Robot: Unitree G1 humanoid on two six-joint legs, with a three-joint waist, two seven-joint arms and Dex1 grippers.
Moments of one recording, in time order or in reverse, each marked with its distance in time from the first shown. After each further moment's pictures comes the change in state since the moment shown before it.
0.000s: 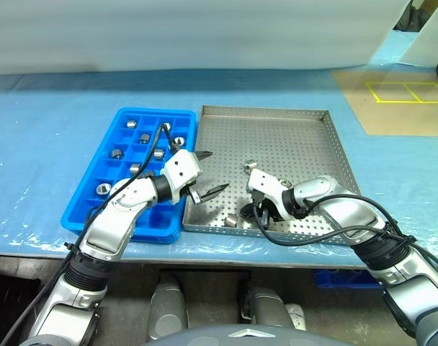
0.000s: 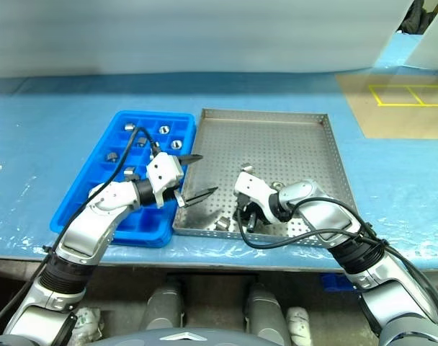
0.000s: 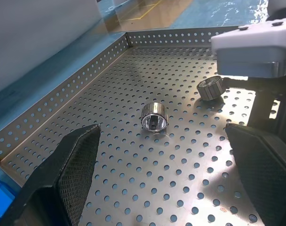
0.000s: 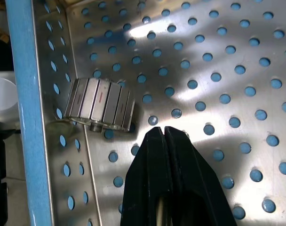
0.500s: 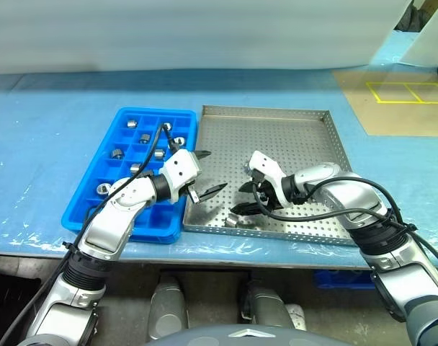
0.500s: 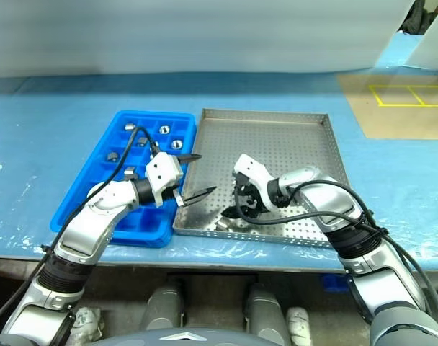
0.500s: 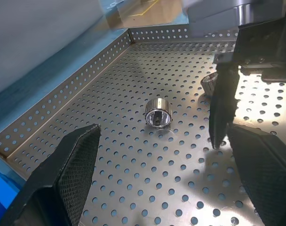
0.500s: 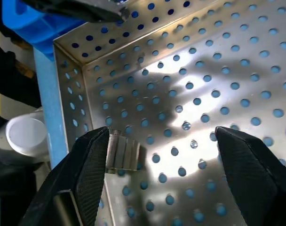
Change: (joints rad) left arm -0.004 0.010 0.000 0.000 0.011 0.001 0.003; right arm -0.082 0.052 -0.074 0.012 0.117 0.182 0.000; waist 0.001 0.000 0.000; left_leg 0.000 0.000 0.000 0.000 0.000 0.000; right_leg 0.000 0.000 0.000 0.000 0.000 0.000
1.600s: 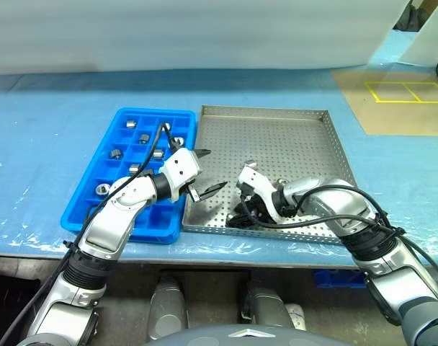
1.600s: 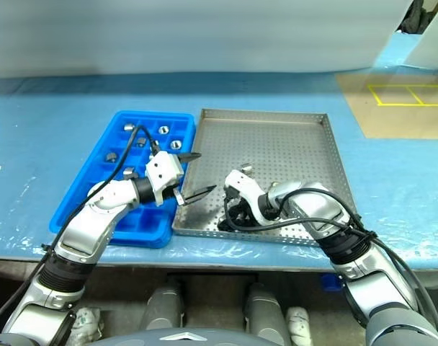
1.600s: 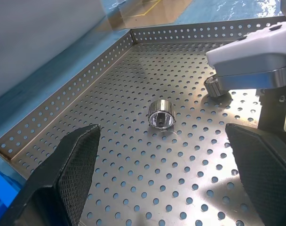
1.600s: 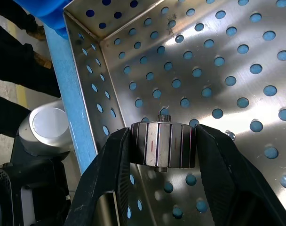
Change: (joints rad) left arm -0.009 -0.001 -0.001 0.002 0.009 0.002 0.009; right arm 0.015 0.036 0.065 -0.029 0.053 0.134 -0.087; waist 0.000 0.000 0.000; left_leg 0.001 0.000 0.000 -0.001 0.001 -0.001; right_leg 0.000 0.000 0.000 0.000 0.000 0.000
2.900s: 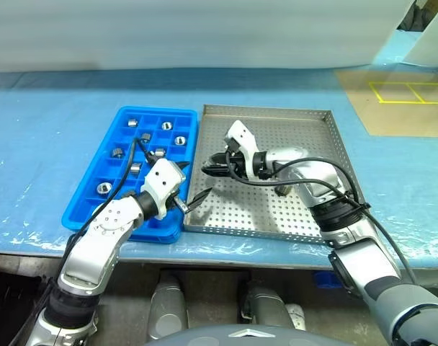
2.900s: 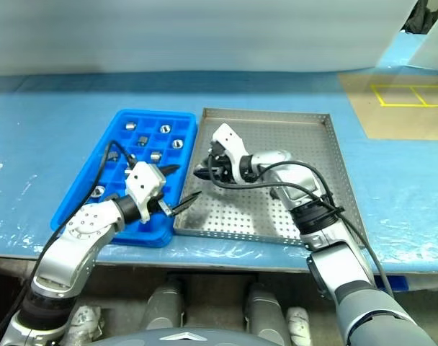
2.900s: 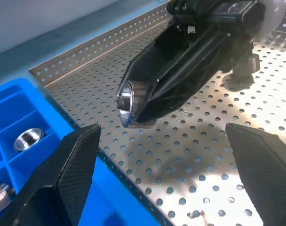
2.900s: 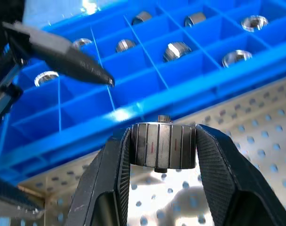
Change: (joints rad) left arm 0.286 0.006 0.129 -0.334 -0.056 0.288 0.193; right arm -0.195 0.263 -0.122 0.364 -0.071 -0.484 -0.044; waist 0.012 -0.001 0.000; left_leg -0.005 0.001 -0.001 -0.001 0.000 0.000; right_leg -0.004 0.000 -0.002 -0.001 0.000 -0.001
